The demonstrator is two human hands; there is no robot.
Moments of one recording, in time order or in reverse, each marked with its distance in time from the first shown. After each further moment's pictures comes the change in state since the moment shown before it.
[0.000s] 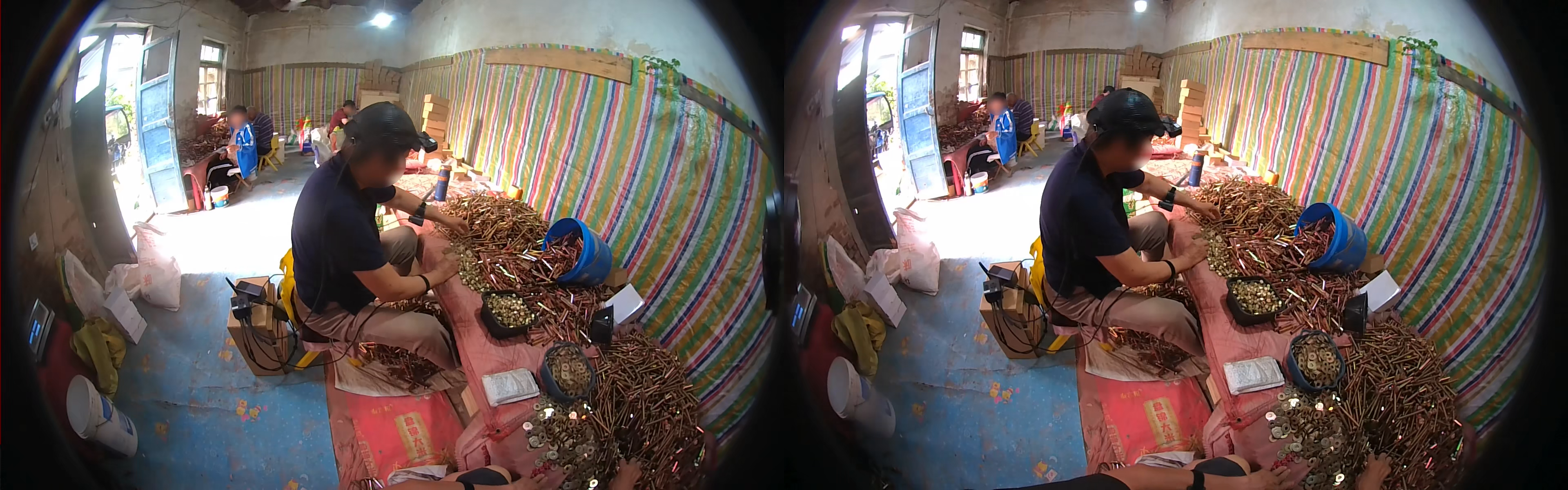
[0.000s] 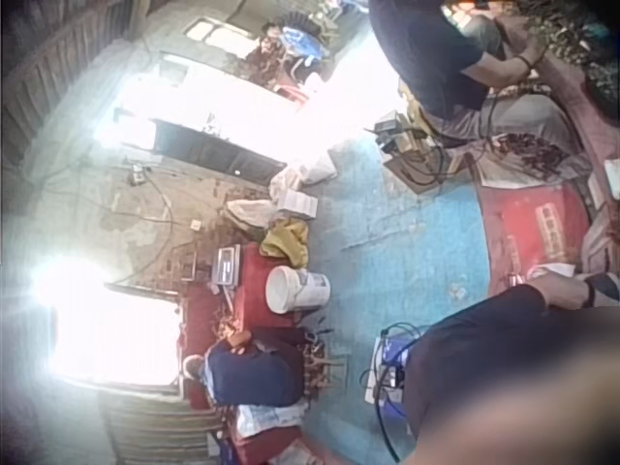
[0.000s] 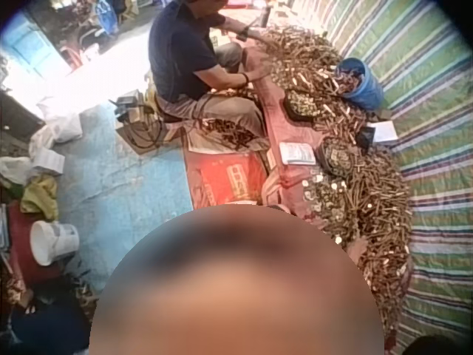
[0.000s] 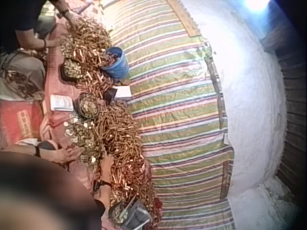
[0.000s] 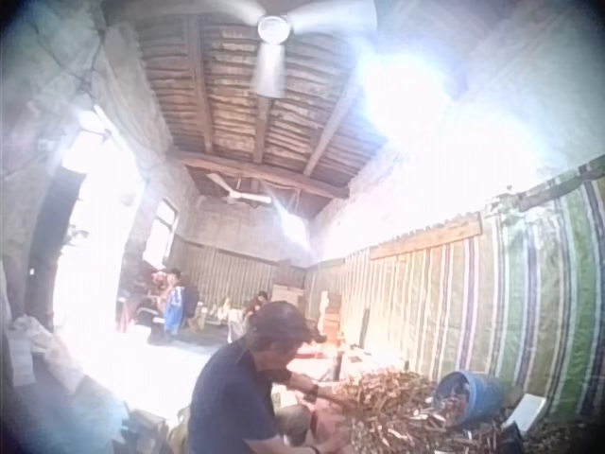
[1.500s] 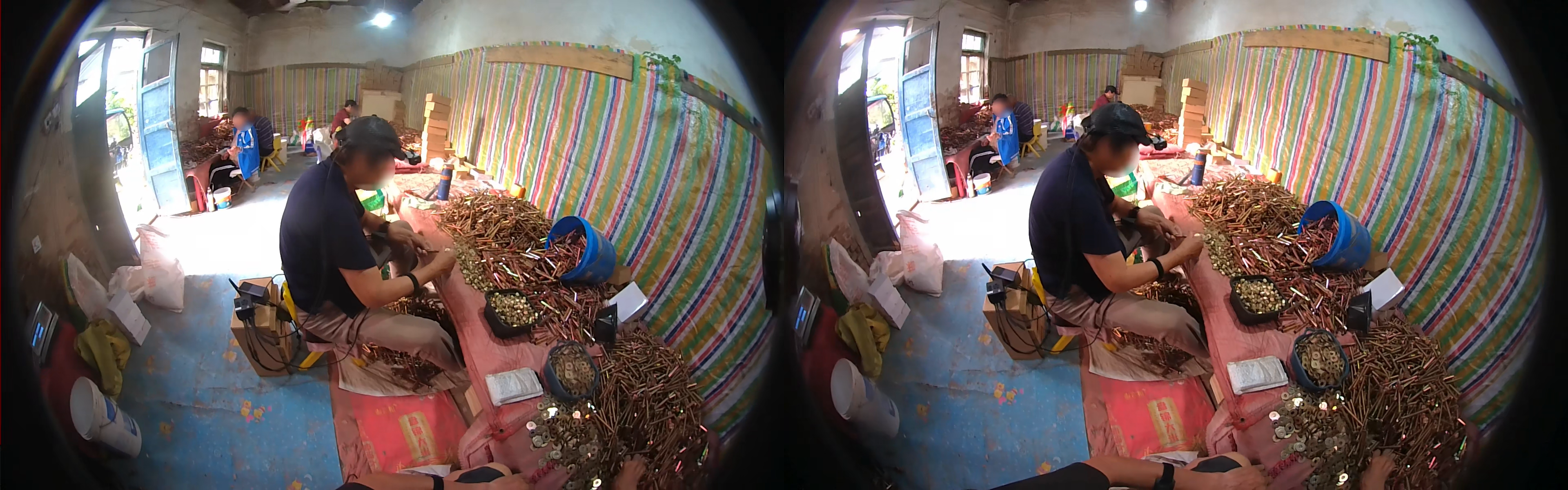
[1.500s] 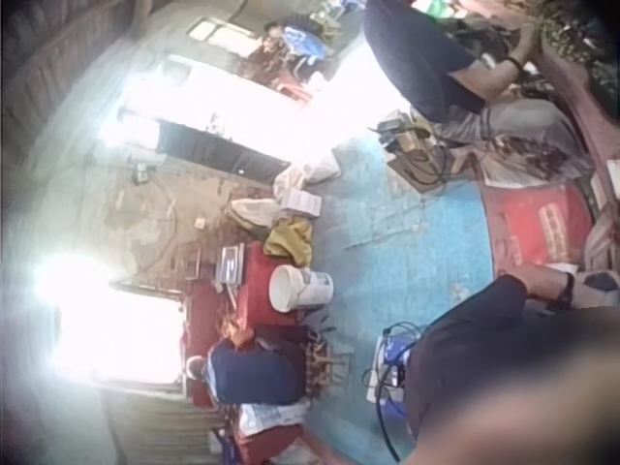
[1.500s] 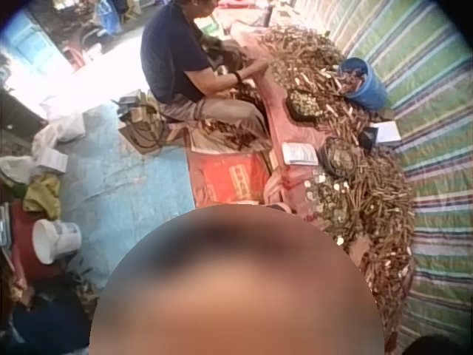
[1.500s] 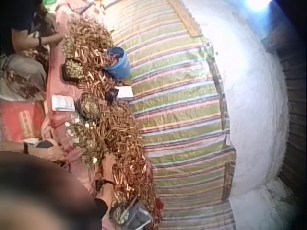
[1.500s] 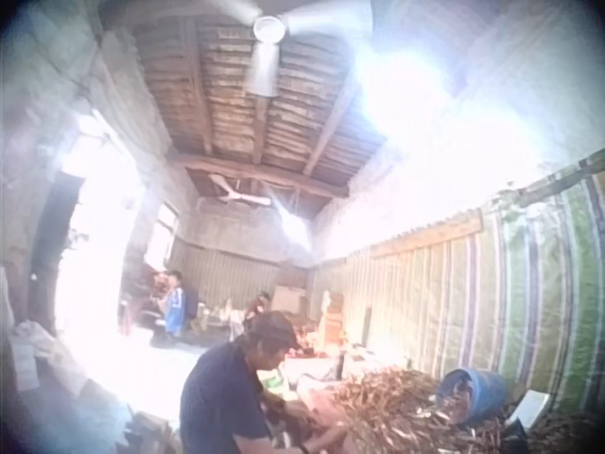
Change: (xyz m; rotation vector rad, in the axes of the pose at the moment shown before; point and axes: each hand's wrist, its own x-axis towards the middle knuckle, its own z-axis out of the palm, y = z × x) left_hand -0.042 -0.016 -0.006 -0.226 -0.071 0.040; right_hand 0.009 -0.009 0.014 0.063 -0.092 0.118
